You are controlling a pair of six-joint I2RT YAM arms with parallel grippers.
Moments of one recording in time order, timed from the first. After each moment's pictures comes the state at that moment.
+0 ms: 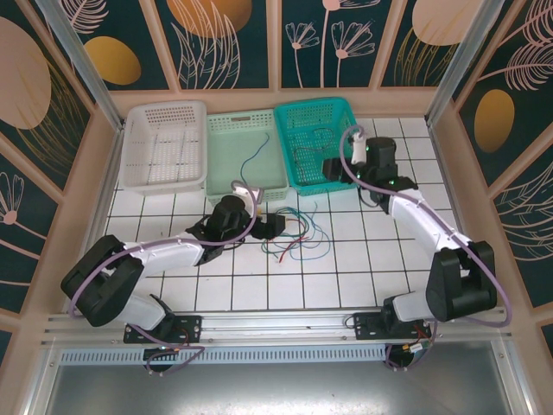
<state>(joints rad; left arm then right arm) -0.74 1.46 0.60 0.34 0.14 -0.52 0.28 1.38 0.95 -0.17 -0.26 0.21</state>
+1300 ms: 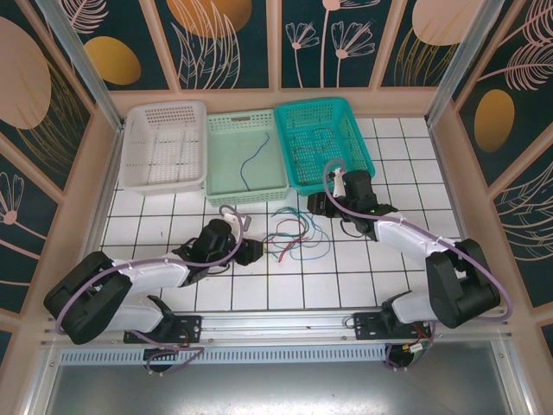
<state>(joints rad) -0.74 1.32 0.34 0.34 0.22 -0.57 0.43 1.37 0.70 -0.03 -0.29 0.43</state>
